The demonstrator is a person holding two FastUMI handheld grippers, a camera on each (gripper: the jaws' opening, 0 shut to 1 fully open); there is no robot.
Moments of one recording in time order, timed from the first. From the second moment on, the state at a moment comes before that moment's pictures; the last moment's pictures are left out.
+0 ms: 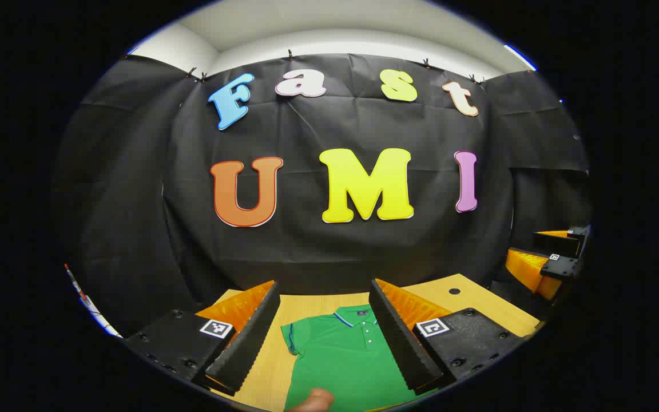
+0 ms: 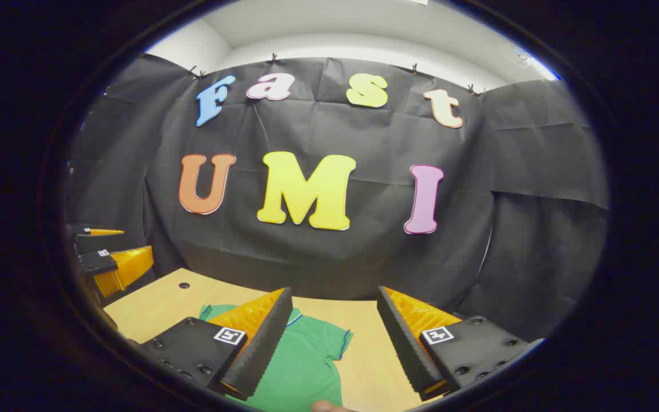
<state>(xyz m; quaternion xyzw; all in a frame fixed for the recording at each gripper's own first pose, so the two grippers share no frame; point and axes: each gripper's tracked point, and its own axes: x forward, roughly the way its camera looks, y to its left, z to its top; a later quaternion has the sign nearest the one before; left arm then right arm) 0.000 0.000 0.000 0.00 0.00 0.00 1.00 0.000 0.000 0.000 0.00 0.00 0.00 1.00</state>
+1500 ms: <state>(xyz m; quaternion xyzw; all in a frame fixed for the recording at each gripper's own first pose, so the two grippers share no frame) 0.010 -0.024 0.008 -0.01 0.01 0.04 1.00 0.100 -0.022 -0.132 0.00 0.12 0.03 0.99</state>
